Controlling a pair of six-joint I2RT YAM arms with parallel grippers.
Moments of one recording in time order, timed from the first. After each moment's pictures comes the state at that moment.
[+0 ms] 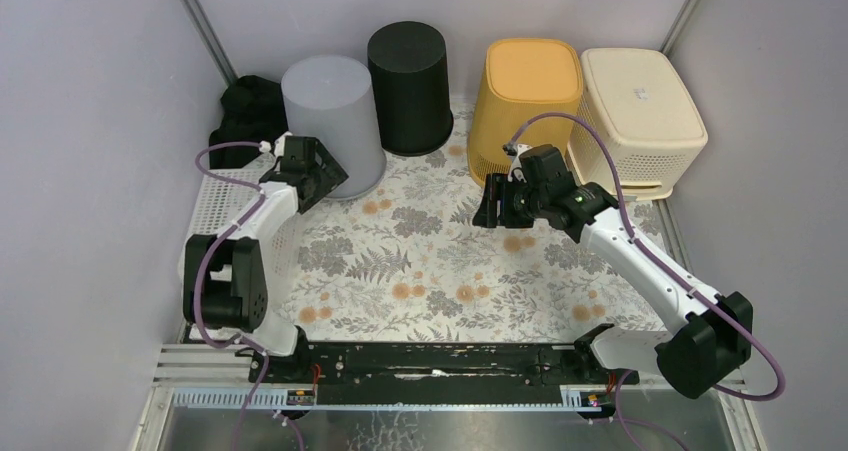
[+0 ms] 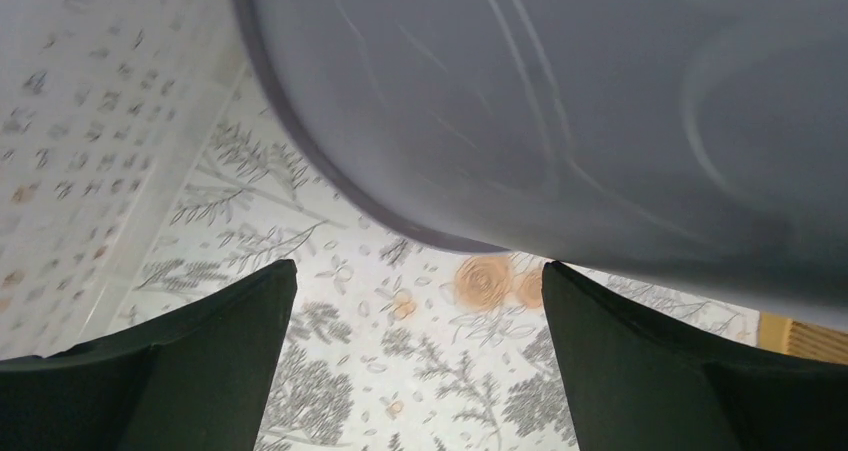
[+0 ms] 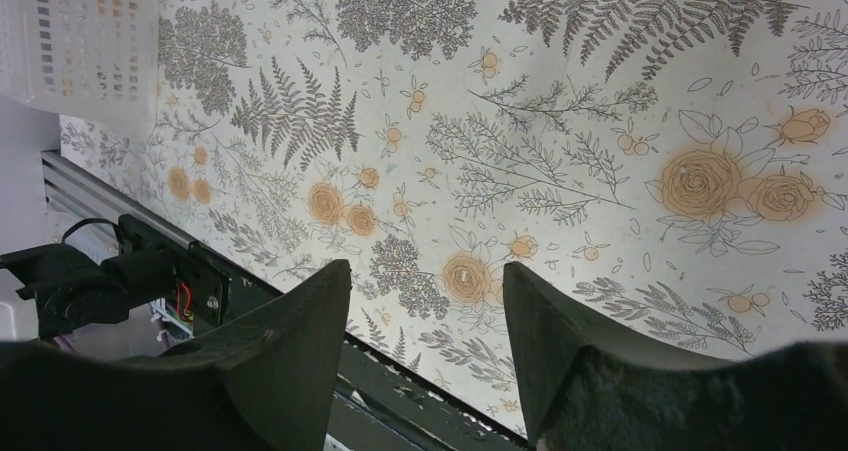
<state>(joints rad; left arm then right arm) -0.06 1.52 0.98 -0.33 -0.11 -0.72 0.53 1.25 1.09 -0.66 -0.23 0.49</state>
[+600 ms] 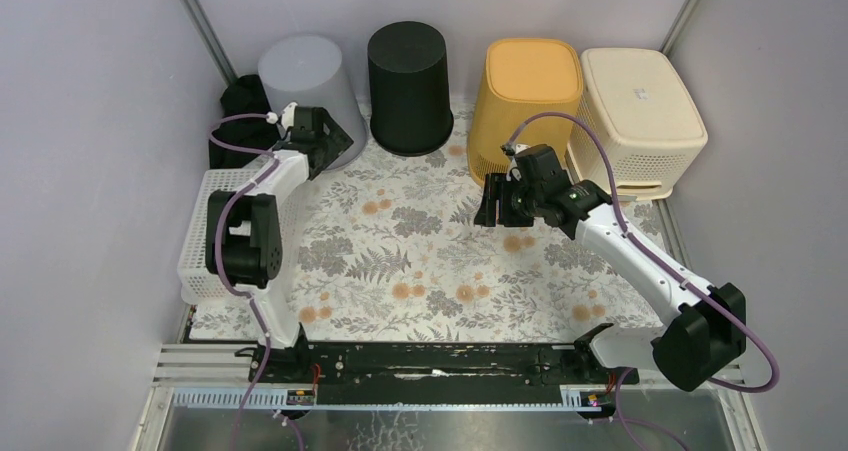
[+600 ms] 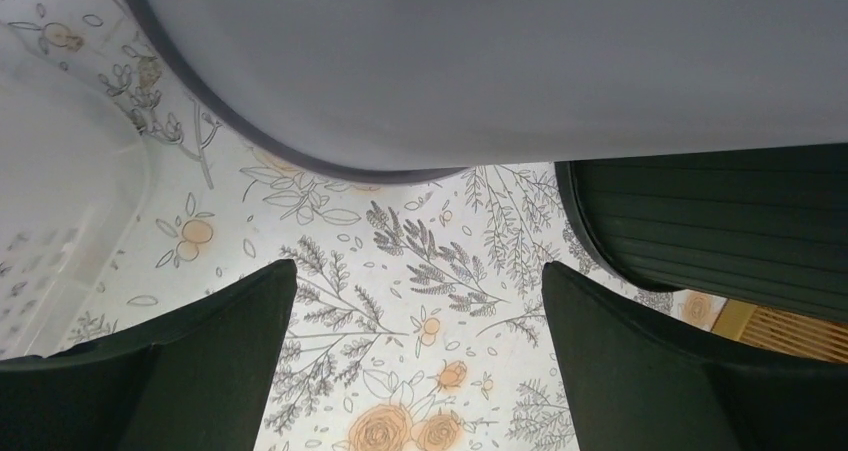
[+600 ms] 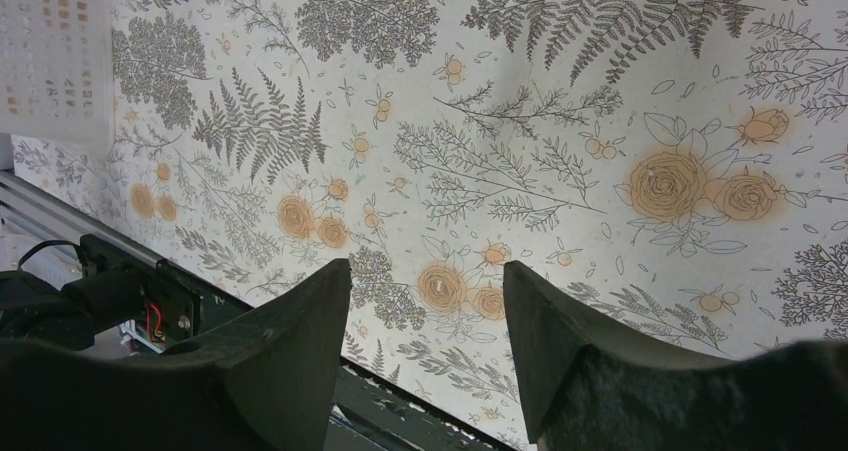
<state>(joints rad) -0.04 1.82 1.30 -0.23 -0.14 -0.76 0.53 1.28 1.09 -0.65 -0.17 0.47</state>
